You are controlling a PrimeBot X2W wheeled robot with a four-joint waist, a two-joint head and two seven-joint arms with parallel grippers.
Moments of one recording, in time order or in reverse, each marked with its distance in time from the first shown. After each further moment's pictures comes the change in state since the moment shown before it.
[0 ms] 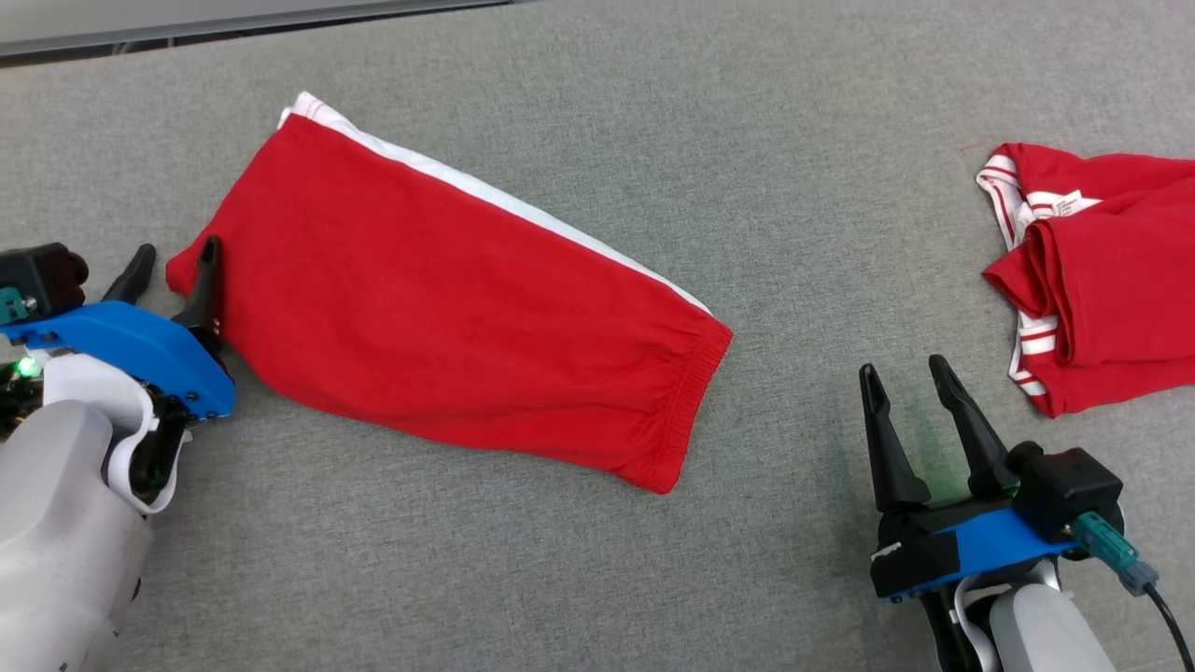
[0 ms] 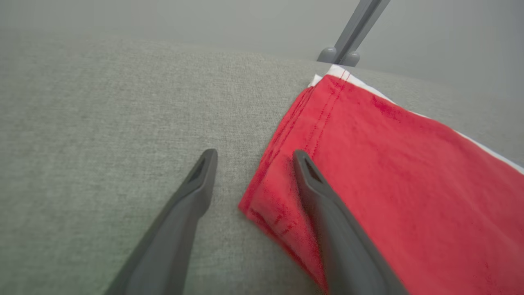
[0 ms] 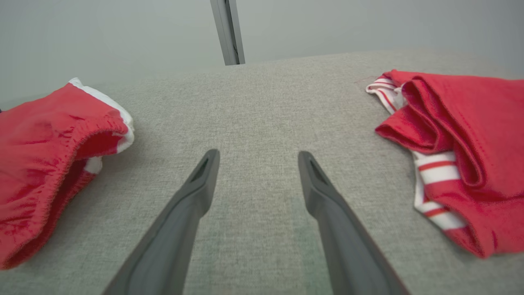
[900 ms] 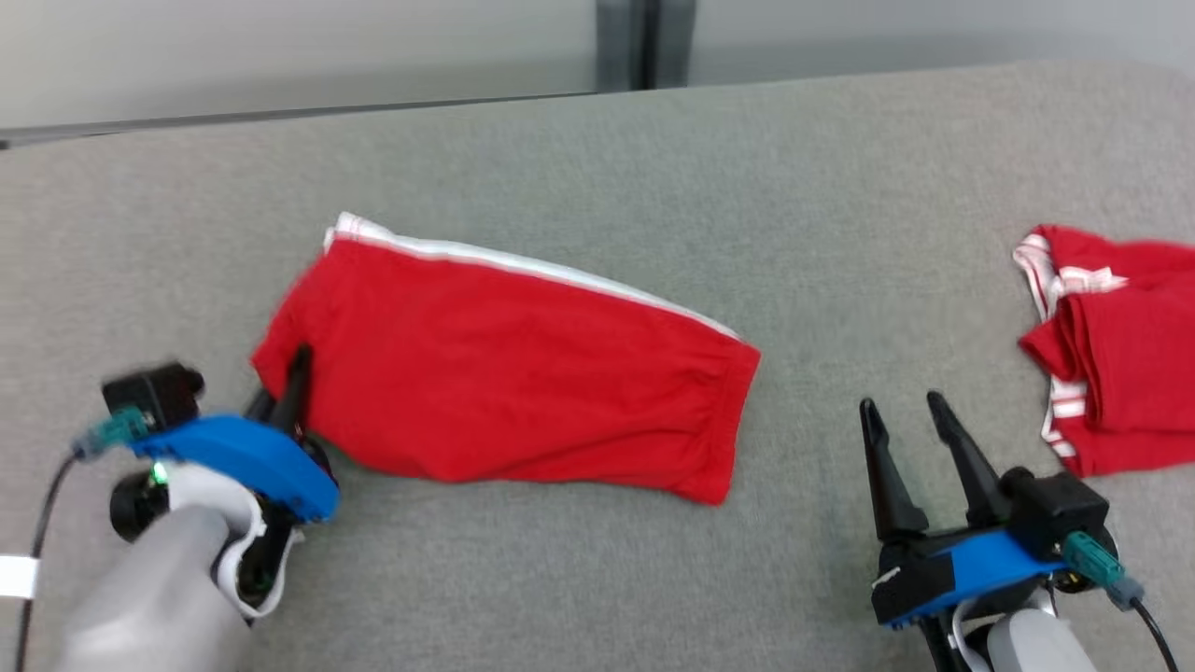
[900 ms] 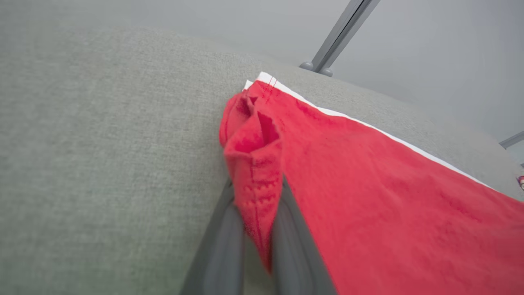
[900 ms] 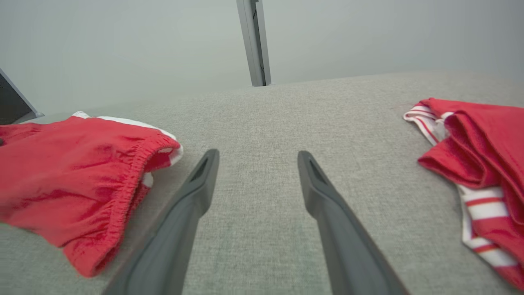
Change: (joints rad) left arm 0.093 -0.032 -0.260 -0.035 -0.291 0.000 -0.132; right arm 0.006 0.000 -0.004 0.056 0.007 0.000 0.000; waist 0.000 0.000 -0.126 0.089
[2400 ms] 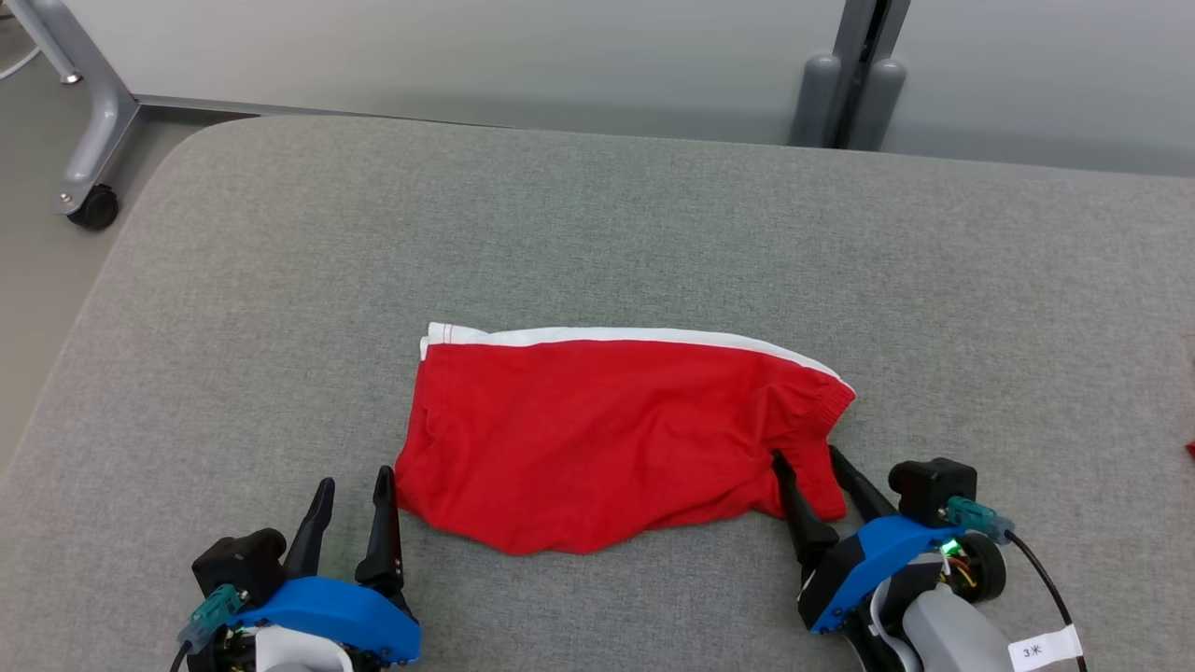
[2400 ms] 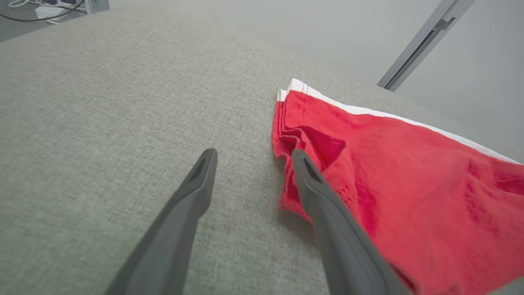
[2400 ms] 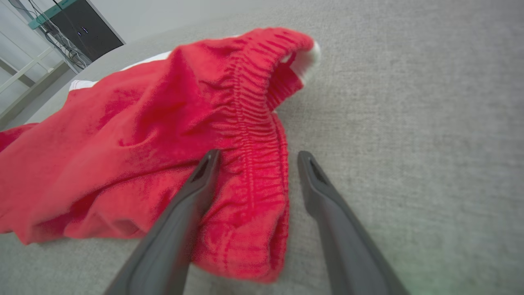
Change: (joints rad) left arm 0.463 -0.322 0.629 -0.228 0.687 0.006 -0.017; right arm -0.225 -0.019 0.300 0.547 0.295 -0.005 -0.012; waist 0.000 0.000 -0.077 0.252
